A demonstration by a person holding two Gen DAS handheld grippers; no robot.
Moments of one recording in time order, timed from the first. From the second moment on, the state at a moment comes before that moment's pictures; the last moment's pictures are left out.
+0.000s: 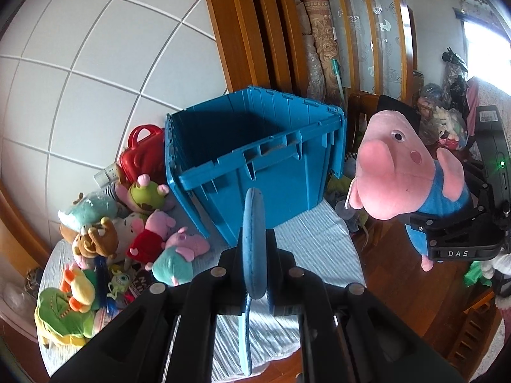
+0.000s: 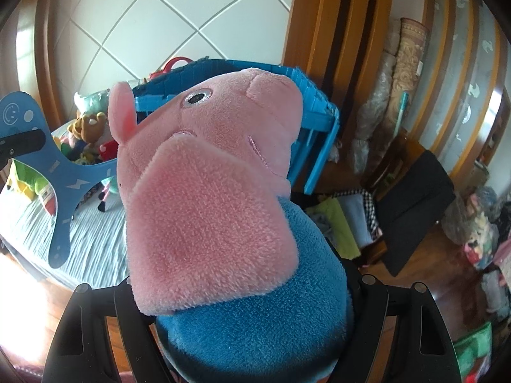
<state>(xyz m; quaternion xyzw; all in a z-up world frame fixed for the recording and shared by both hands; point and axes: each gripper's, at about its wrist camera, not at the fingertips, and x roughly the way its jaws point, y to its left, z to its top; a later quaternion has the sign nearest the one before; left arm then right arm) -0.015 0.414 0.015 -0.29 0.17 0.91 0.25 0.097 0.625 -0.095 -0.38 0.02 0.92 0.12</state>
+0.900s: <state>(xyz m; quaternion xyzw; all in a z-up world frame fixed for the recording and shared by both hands) -0.176 0.468 0.136 -0.21 0.15 0.93 0.28 -0.048 0.675 -0.016 -0.32 0.00 0.94 0.11</state>
